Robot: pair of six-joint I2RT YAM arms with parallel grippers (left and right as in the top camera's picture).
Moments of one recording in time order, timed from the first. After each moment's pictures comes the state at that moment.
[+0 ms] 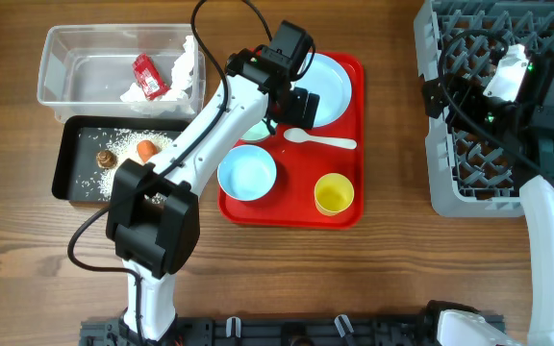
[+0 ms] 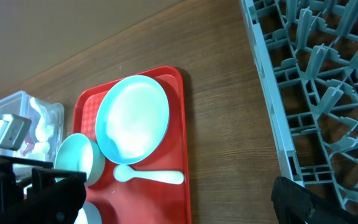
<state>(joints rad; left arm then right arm) -0.54 2.06 1.81 -0.99 -0.02 -0.25 -0.17 1.31 1.23 -0.71 -0.37 0.26</state>
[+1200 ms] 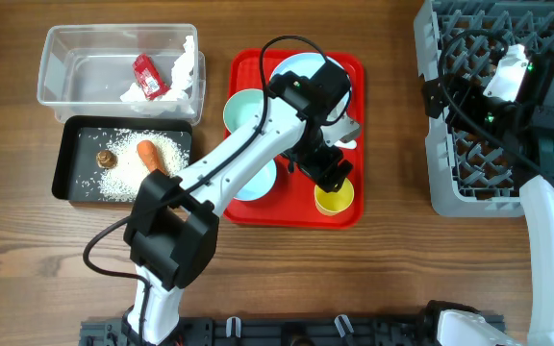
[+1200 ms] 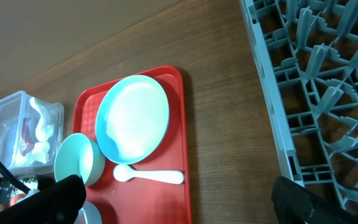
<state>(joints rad) -0.71 2.06 1.81 -1.23 0.30 0.11 -0.17 1.31 1.23 -0.71 -0.37 0.26</state>
